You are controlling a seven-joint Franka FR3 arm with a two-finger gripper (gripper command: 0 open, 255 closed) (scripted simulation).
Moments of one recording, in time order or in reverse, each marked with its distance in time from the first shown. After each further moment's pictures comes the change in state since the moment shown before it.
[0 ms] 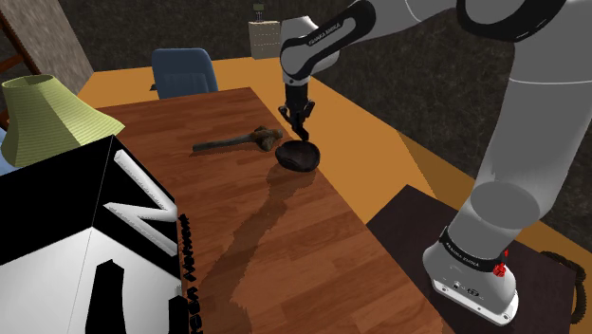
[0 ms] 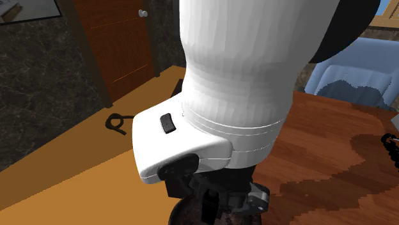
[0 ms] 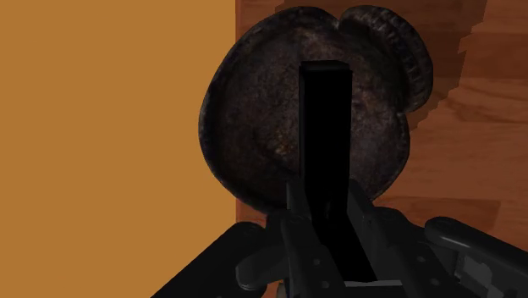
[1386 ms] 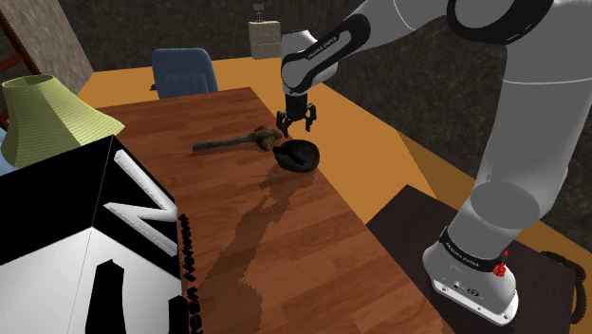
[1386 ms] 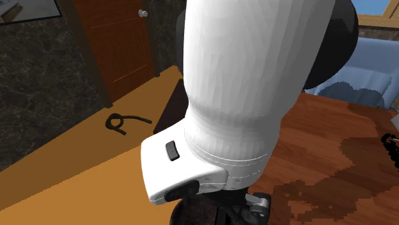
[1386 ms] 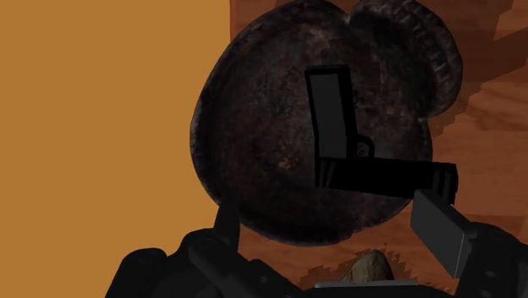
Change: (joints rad) arm 0.002 0.040 -0.002 -0.035 -0.009 0.075 0.009
